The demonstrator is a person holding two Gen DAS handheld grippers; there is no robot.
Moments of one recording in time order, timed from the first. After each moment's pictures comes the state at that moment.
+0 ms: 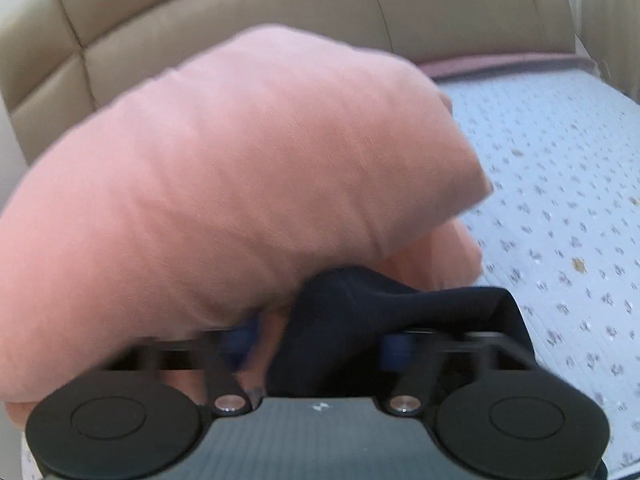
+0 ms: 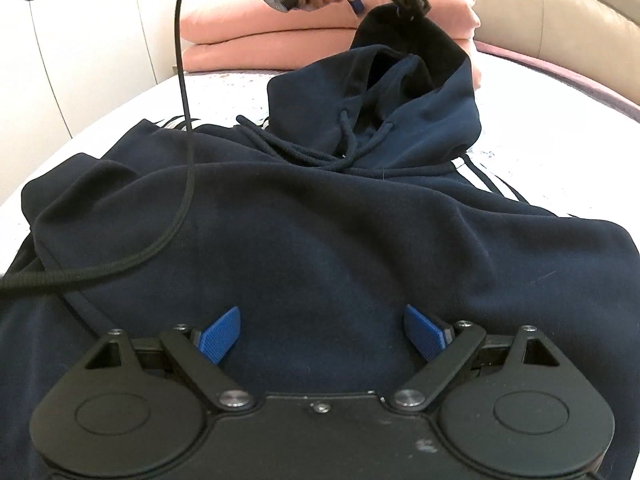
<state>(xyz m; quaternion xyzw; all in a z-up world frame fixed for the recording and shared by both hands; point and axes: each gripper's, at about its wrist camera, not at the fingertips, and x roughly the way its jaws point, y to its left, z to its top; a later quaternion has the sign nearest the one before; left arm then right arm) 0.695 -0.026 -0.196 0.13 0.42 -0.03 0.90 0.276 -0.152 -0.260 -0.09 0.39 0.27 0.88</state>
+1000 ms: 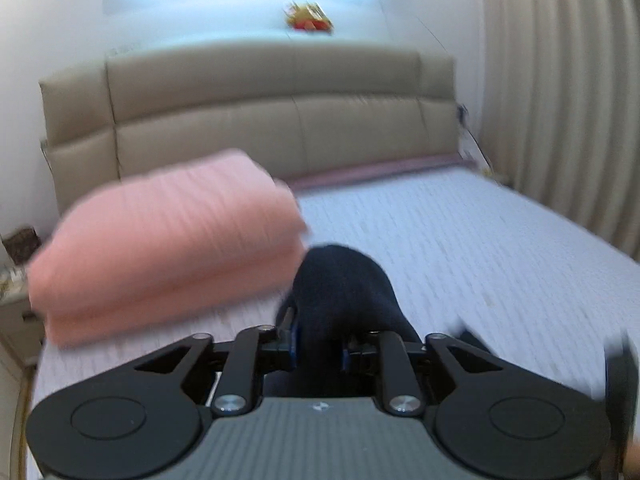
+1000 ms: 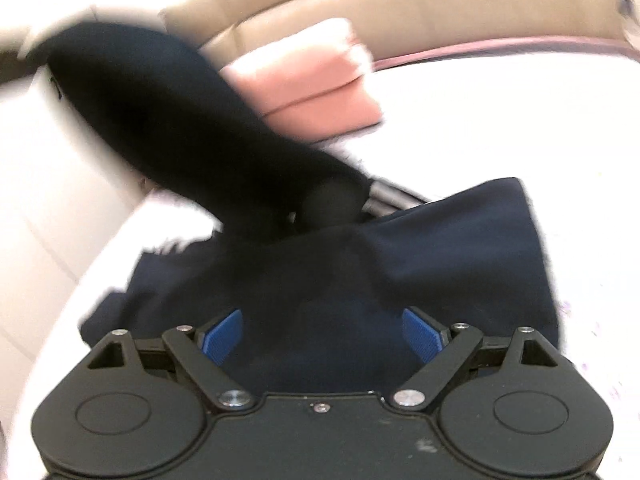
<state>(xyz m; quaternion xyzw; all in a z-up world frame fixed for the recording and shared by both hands) 0.289 0.015 -0.042 0.06 0.29 -0.16 0.94 0.237 -0.256 -0.189 0.14 0.36 0.19 0.90</state>
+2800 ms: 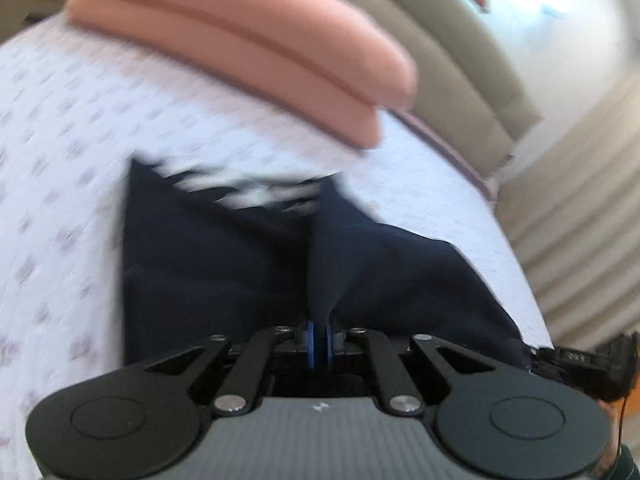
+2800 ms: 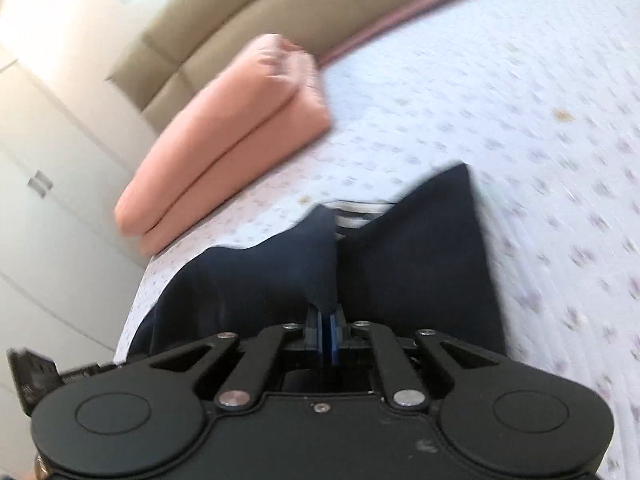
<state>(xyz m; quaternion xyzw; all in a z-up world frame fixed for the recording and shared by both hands) 0.306 0.162 -0.252 -0.28 0.42 -0.14 0.85 0.271 -0.326 -0.222 0.27 0.42 0.17 0.85</state>
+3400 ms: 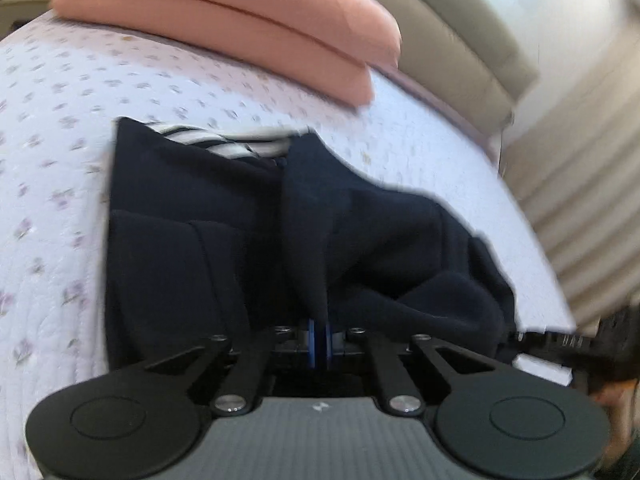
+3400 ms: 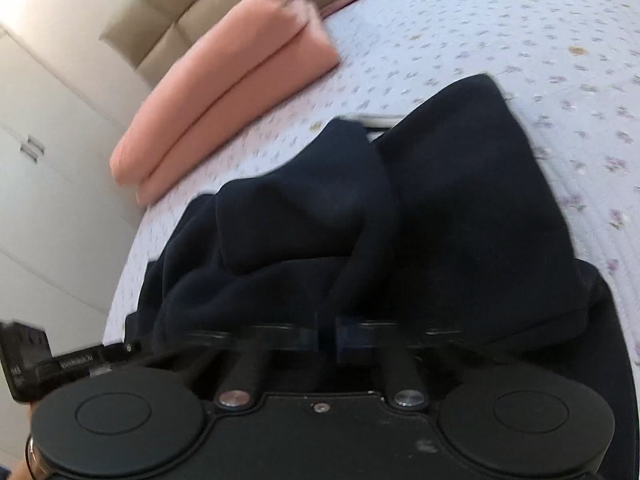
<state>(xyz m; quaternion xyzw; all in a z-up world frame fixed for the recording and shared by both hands) 0.281 0.136 -0.244 -0.25 0.43 -0.15 0.86 0.240 -0.271 -0.221 0.24 0.43 0.19 0.85</state>
